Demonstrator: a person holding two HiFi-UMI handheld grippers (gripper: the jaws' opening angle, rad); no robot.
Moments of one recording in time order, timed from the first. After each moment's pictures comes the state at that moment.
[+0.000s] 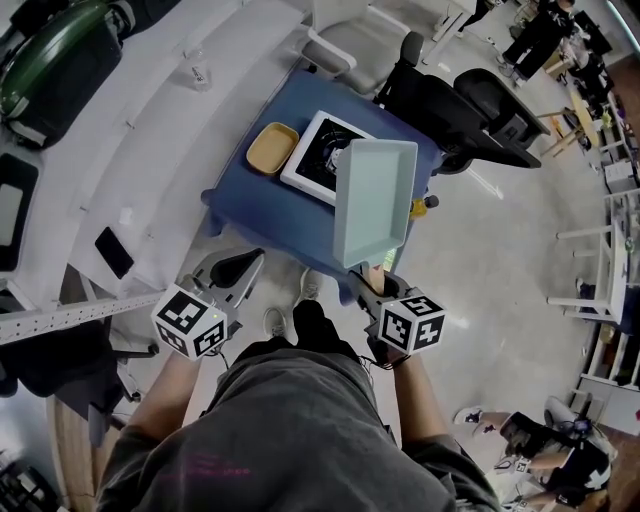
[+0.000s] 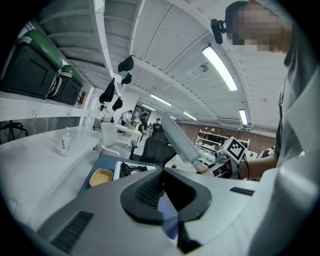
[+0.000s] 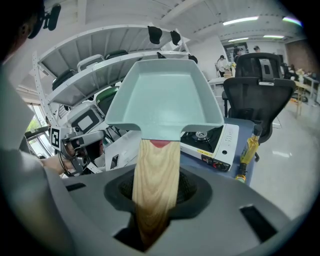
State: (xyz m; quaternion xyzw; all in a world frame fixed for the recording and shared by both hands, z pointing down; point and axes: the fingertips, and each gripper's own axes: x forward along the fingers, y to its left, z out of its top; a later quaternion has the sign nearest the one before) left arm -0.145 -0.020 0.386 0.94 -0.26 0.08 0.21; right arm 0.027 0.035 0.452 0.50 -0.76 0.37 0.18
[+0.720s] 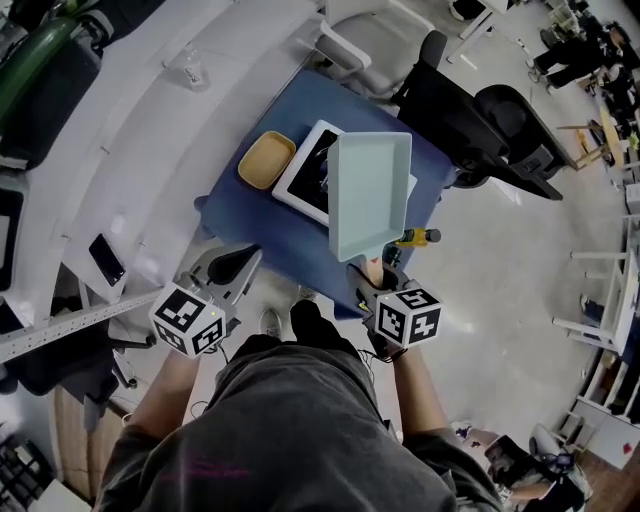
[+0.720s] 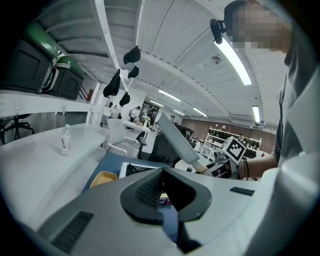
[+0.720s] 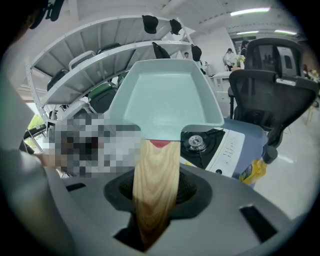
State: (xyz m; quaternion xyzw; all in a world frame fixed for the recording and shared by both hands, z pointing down) left arm -0.088 -0.104 0.408 0.92 -0.30 0.11 0.23; right arm 0.085 -0.063 0.487 0.46 -0.77 0.38 0.21
